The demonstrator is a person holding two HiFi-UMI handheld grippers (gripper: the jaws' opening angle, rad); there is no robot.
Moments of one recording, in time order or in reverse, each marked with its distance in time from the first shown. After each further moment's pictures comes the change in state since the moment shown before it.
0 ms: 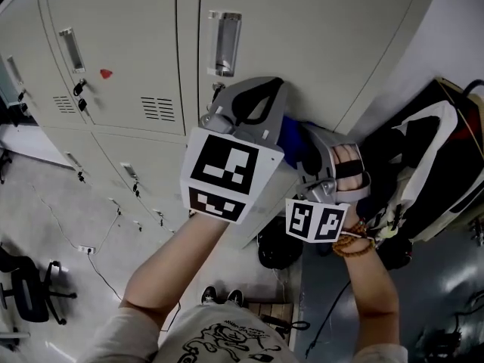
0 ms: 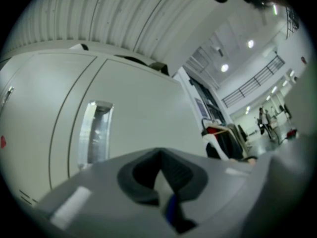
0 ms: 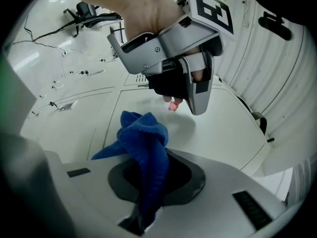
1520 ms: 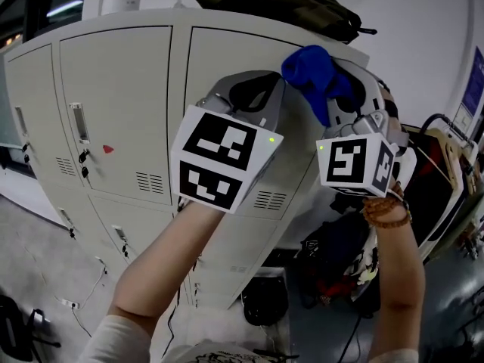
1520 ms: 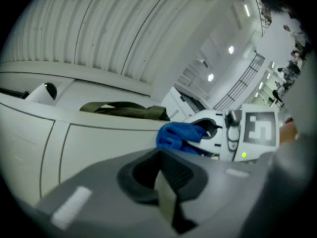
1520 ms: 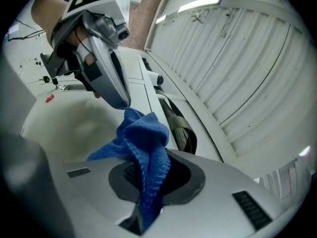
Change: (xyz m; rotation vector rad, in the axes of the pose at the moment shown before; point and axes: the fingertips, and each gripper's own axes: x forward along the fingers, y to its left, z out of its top) left arm 0.037 0.011 0.175 0.136 -0.211 -0.052; right arm 0.016 -0.315 0.008 -0.008 -0.035 -0.350
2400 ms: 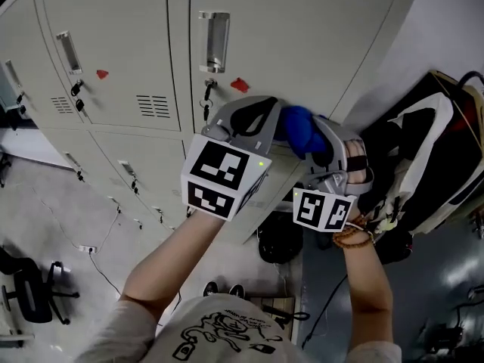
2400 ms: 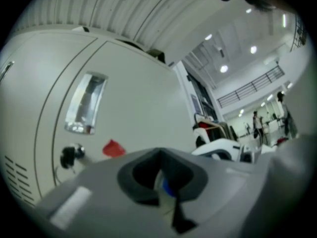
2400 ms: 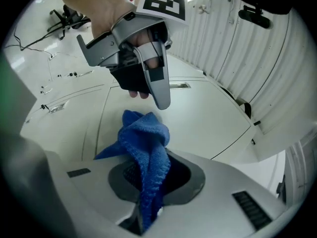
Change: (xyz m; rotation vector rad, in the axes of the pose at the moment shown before) left arm -0.080 -0.065 -0.198 -0.218 0.288 -0.037; right arm -0.127 0.268 -0.034 0.117 0.077 0.261
